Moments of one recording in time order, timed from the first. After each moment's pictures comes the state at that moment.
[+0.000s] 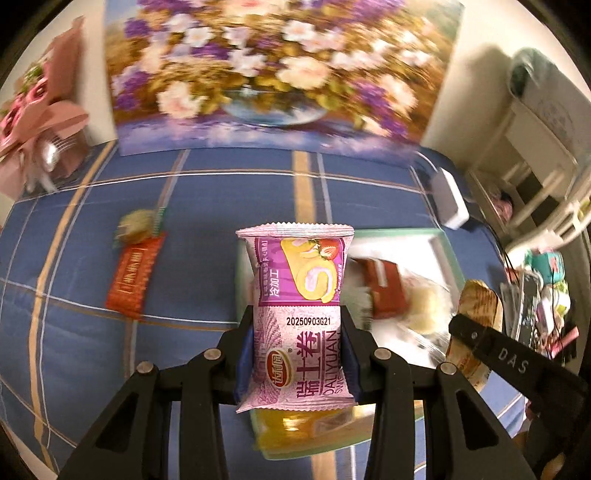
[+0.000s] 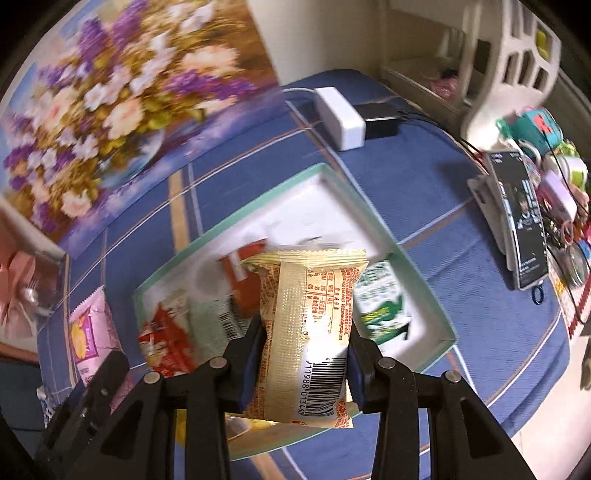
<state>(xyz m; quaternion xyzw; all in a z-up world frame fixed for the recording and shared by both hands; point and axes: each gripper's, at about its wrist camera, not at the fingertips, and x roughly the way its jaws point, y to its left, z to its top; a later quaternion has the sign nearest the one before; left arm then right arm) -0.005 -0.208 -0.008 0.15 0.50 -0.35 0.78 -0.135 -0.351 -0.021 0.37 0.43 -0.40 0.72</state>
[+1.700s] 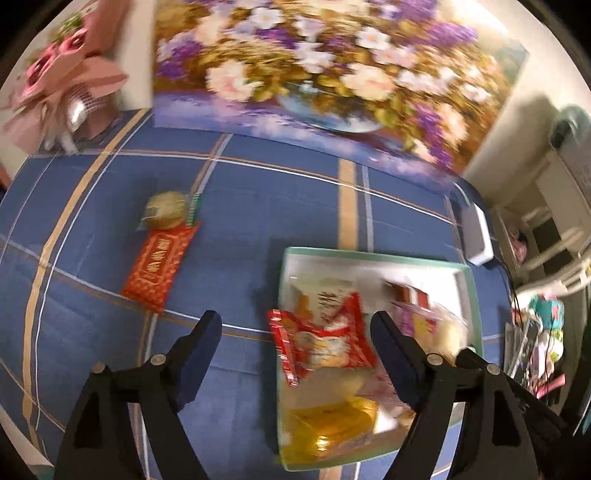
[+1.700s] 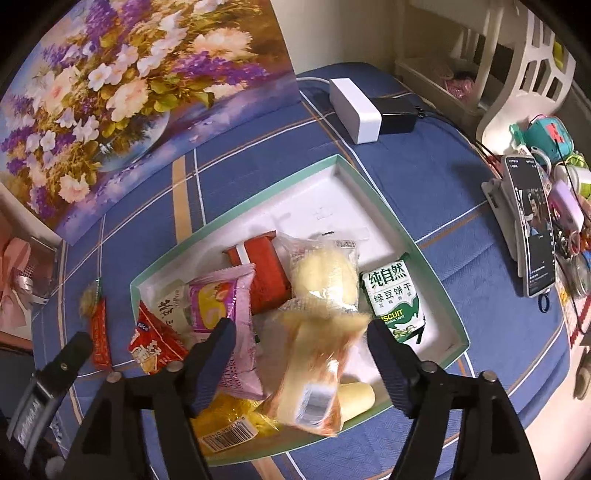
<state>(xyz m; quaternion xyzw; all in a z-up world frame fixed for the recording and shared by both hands) 0.056 -0.180 -0.006 0.08 0.53 -0.29 0.79 -0.114 -0.350 -0.029 0.35 0.46 -0.38 0.72</state>
